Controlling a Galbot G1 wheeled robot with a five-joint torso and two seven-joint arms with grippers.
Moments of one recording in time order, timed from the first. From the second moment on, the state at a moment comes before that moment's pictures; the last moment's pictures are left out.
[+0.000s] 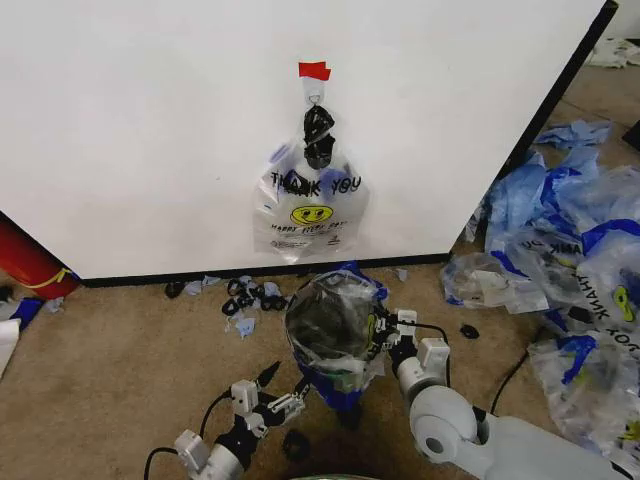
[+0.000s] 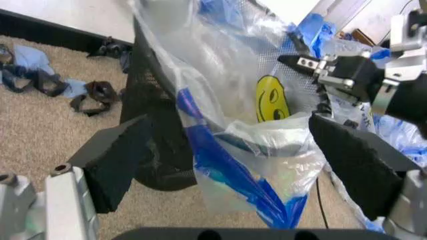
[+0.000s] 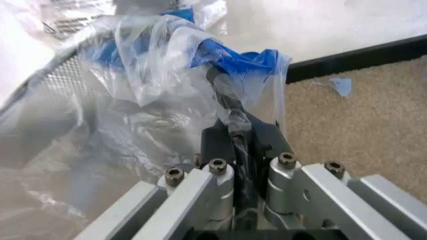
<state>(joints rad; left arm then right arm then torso) 1.55 -0.85 -0.03 -2.04 -0.82 -0.27 -0.02 -0.85 0.77 -0.45 2.03 0.99 0.10 0.80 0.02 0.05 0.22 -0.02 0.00</state>
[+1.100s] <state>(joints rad) 1.54 -0.85 -0.05 -2.03 -0.82 -0.29 -0.02 -0.87 0.77 -0.48 2.05 0.96 0.12 0.79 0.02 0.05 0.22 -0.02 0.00</state>
